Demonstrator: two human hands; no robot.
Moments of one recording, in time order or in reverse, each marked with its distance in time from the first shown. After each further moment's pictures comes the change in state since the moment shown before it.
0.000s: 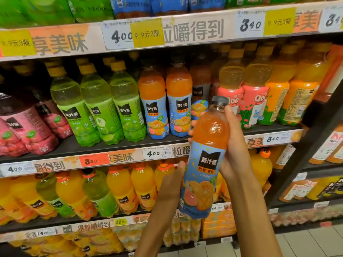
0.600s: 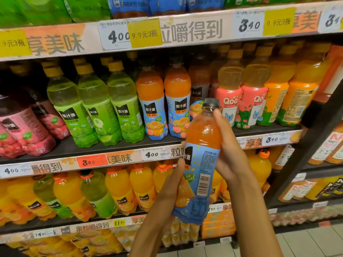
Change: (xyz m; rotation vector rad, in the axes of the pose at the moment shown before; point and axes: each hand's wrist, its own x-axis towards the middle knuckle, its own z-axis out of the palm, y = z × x) left_hand -0.022 0.016 0.004 -0.017 -0.115 -0.004; right_hand 0.003 0.000 0.000 -0.020 -0.091 0.081
